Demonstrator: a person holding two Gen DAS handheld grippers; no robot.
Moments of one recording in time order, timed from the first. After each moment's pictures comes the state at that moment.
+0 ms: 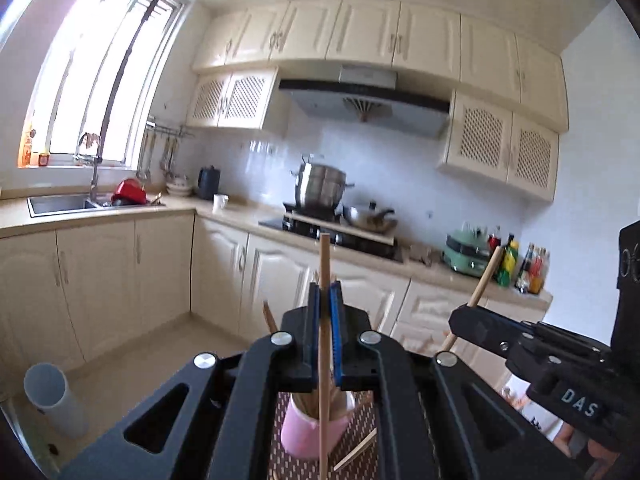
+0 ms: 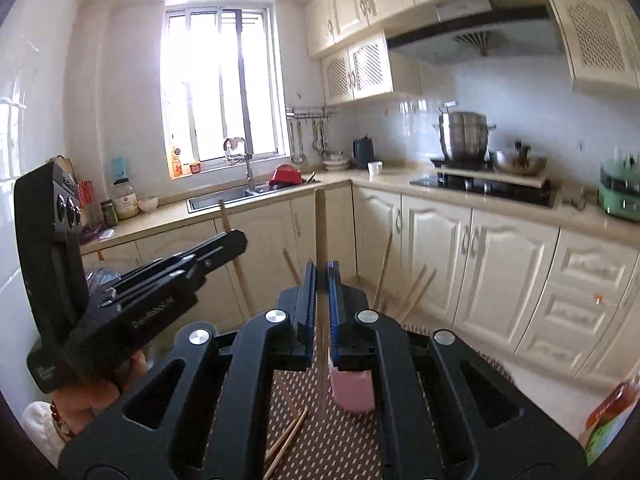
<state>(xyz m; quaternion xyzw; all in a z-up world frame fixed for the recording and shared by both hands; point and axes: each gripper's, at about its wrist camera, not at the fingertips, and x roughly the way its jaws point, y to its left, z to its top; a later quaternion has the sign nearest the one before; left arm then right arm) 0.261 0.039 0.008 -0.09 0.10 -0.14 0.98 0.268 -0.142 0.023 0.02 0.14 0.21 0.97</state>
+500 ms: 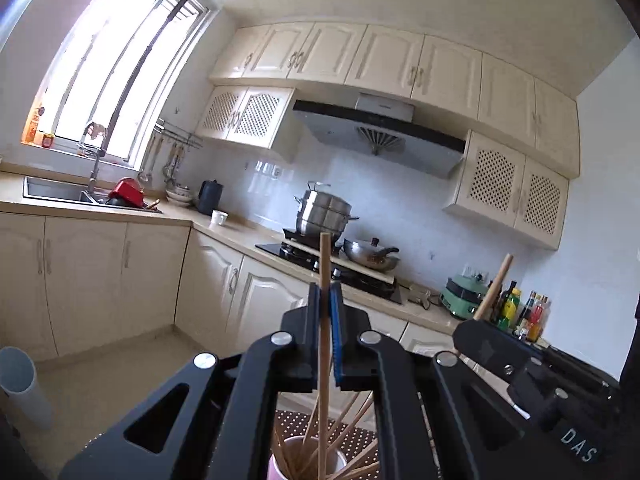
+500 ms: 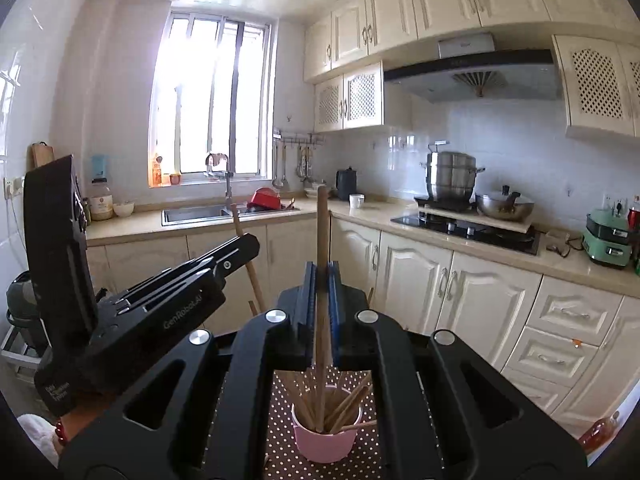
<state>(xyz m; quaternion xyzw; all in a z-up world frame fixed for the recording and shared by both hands) 0.322 0.038 0.003 -0.15 0.06 -0.13 0.98 0.304 -0.130 0.028 -0.02 0.09 0.18 0.98</state>
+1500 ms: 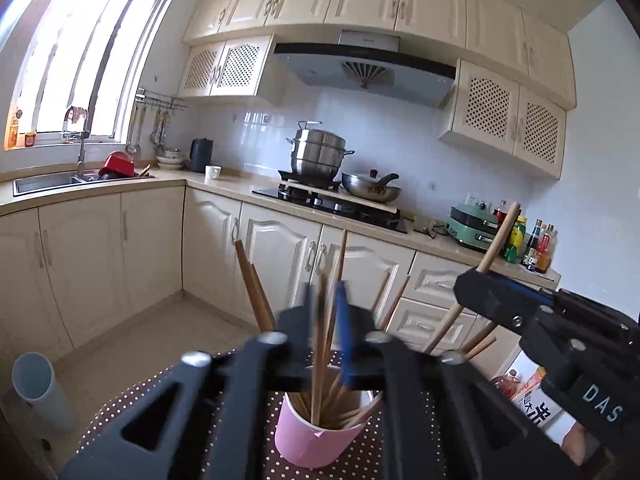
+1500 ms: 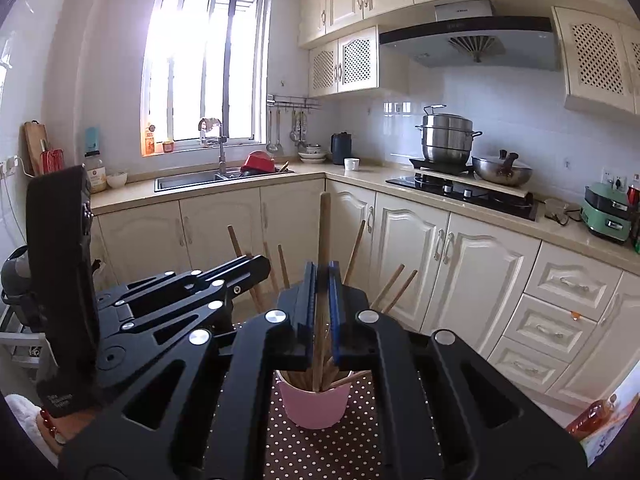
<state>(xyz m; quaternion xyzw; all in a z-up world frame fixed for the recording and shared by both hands) 0.332 0.030 -0.061 -0.08 0.15 -0.16 0.97 0.309 -0.138 -0.015 -0.03 0.15 0.17 0.97</state>
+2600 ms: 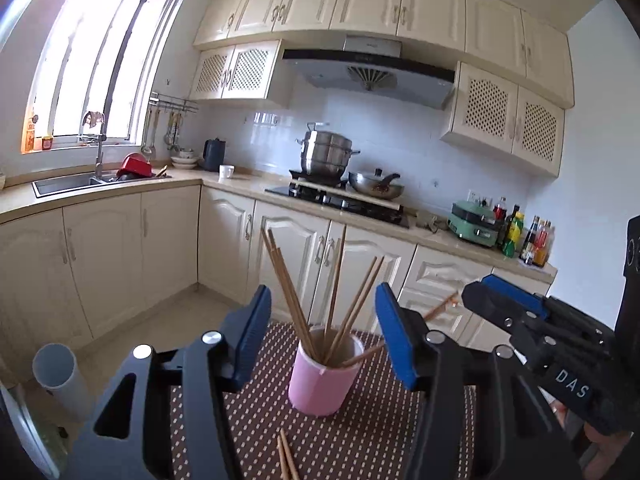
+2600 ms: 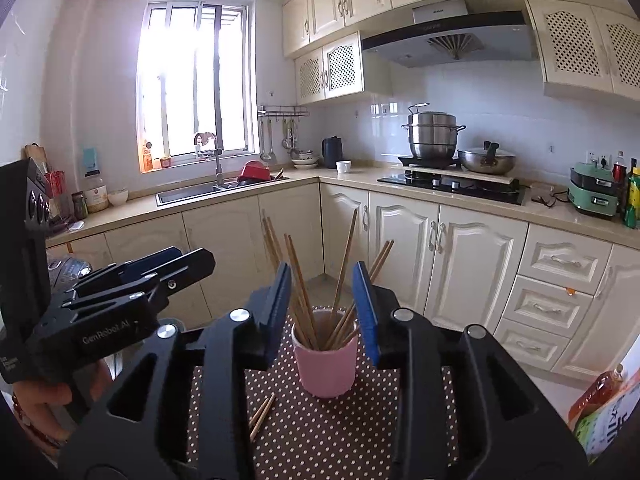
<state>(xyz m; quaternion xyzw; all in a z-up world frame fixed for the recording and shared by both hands) 0.237 0.063 -0.040 -0.07 0.17 -0.14 0.97 0.250 -0.157 -0.016 0.01 0.14 0.15 0.98</state>
